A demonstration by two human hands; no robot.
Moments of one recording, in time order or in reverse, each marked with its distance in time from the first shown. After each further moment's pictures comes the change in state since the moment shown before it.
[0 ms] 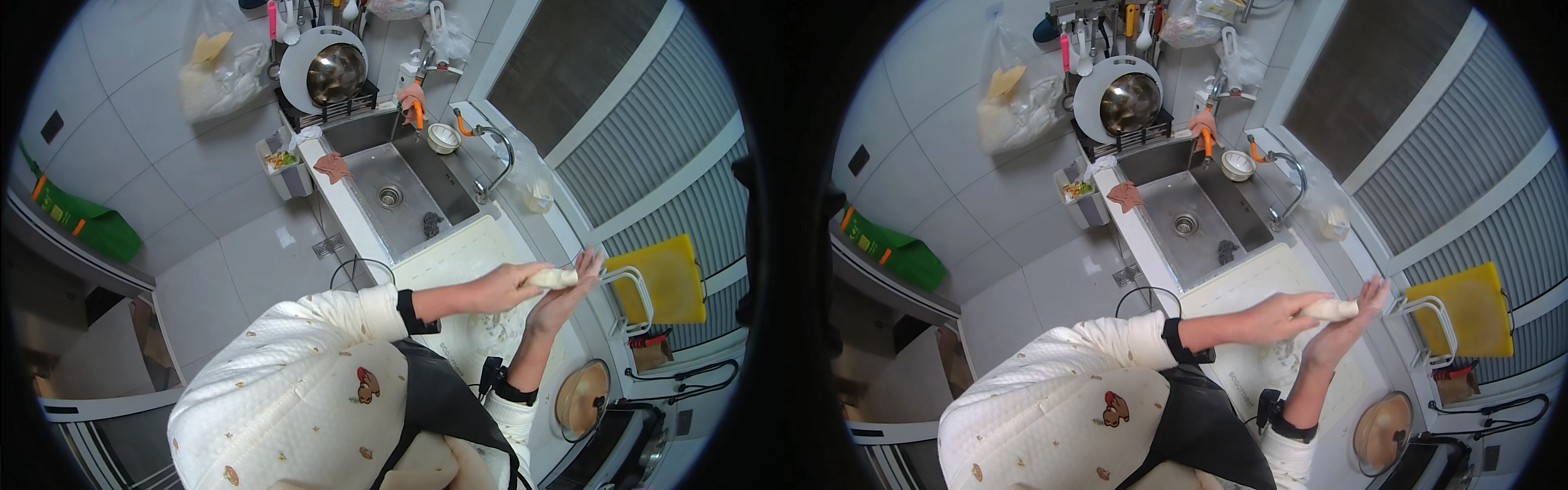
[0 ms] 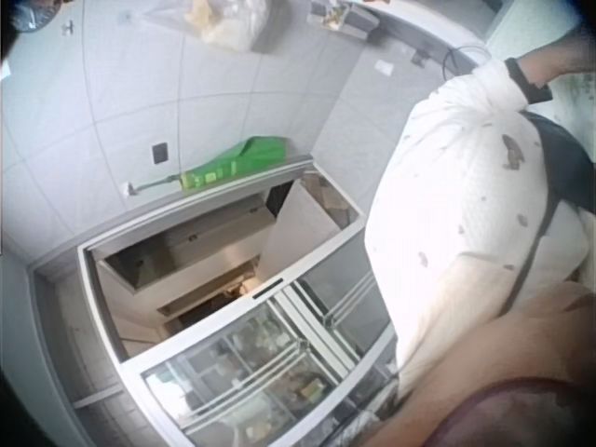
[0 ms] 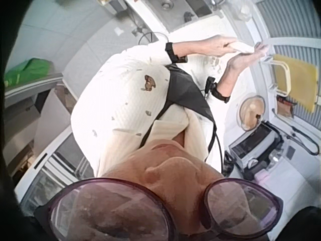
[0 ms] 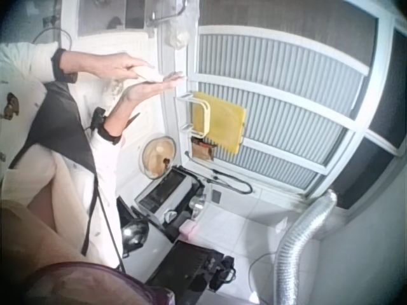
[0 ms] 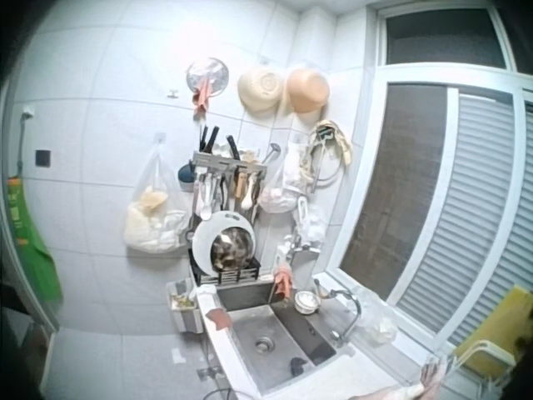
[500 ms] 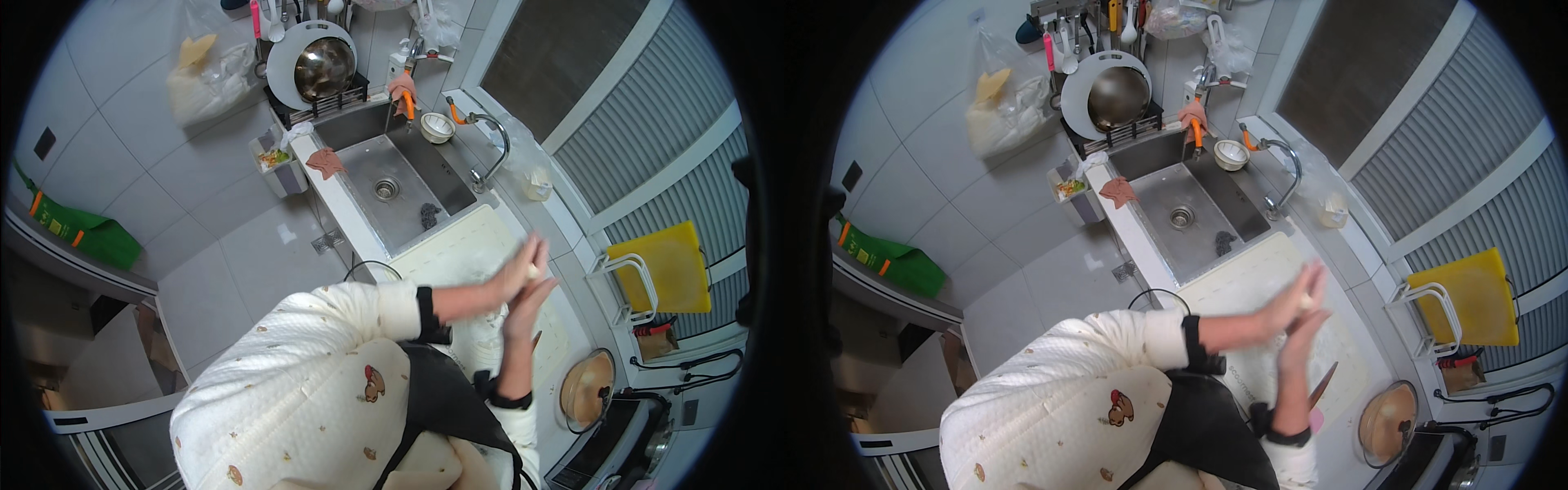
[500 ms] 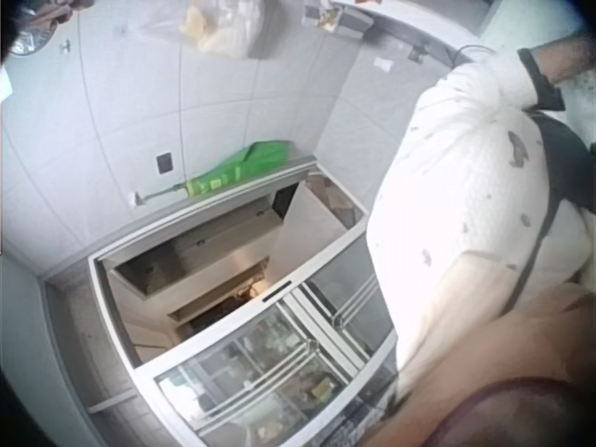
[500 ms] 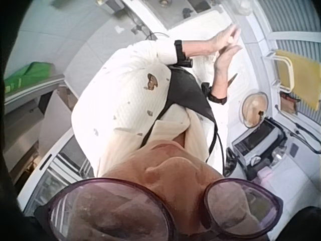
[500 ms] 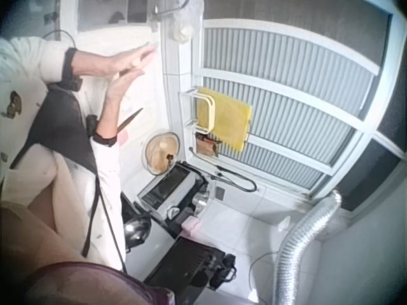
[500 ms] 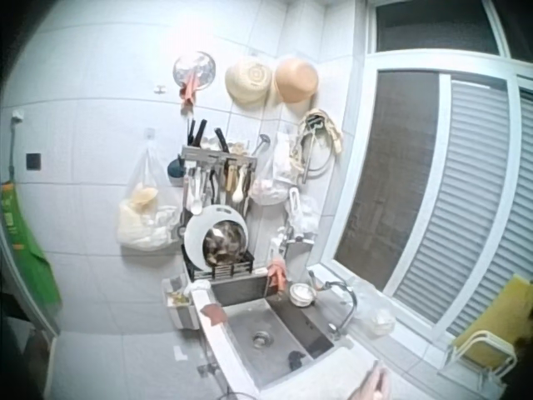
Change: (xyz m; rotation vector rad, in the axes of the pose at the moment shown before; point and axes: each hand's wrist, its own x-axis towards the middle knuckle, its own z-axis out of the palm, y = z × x) left_hand 0.035 -0.048 0.026 -0.256 0.424 -0.008; right_hand -0.042 0.029 0.007 -0.078 -0.270 0.132
